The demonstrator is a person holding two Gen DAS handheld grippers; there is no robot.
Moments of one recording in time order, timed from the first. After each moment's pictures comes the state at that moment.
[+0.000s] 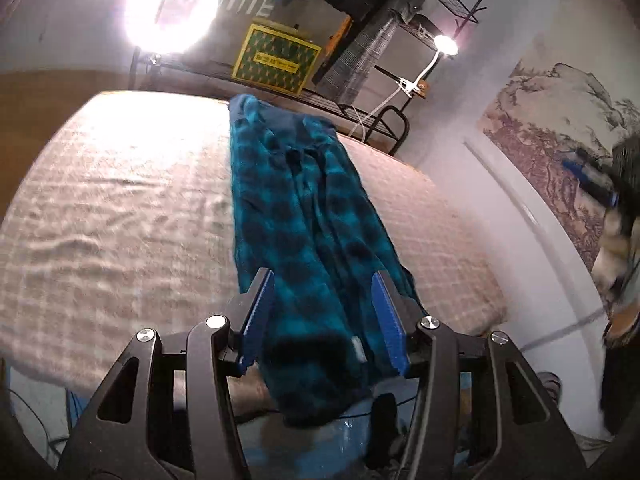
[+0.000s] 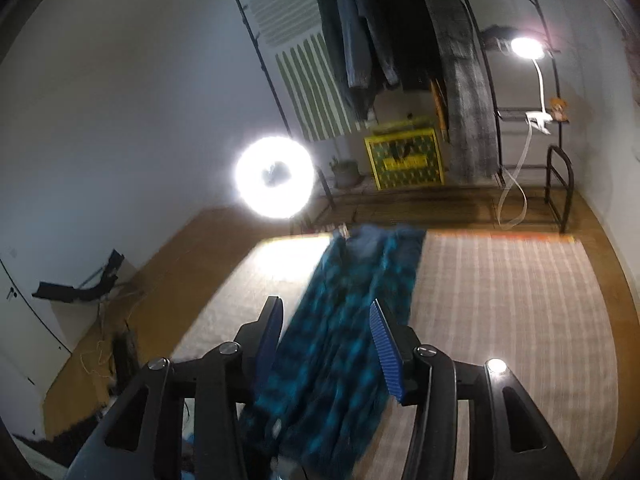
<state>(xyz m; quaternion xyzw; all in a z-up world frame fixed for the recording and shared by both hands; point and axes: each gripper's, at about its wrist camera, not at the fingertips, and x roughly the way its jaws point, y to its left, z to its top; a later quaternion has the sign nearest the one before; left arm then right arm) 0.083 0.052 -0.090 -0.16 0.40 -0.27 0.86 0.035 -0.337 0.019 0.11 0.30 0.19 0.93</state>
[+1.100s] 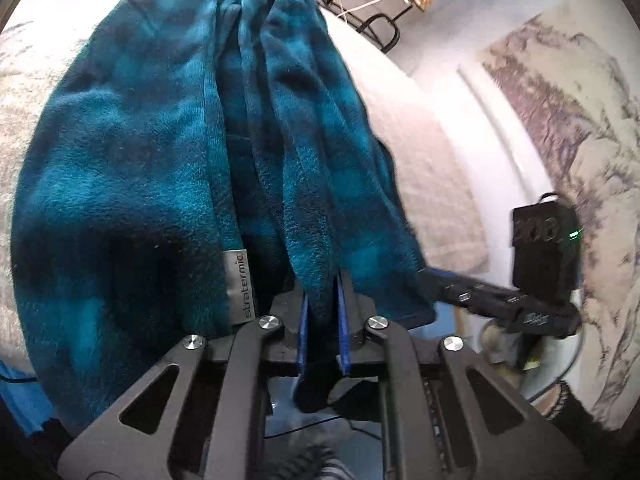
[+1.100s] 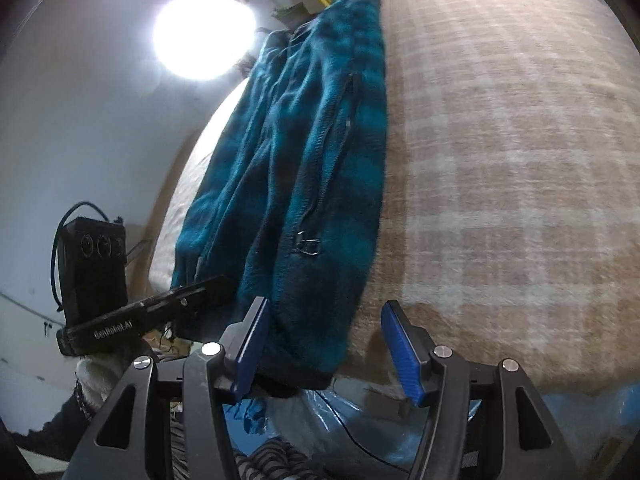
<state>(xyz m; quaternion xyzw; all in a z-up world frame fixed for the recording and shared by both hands) 0.082 -0.084 -0.216 -0.20 0.53 -0.32 0.76 0.036 -0.311 -0.291 0.23 0.51 0.22 0.80</state>
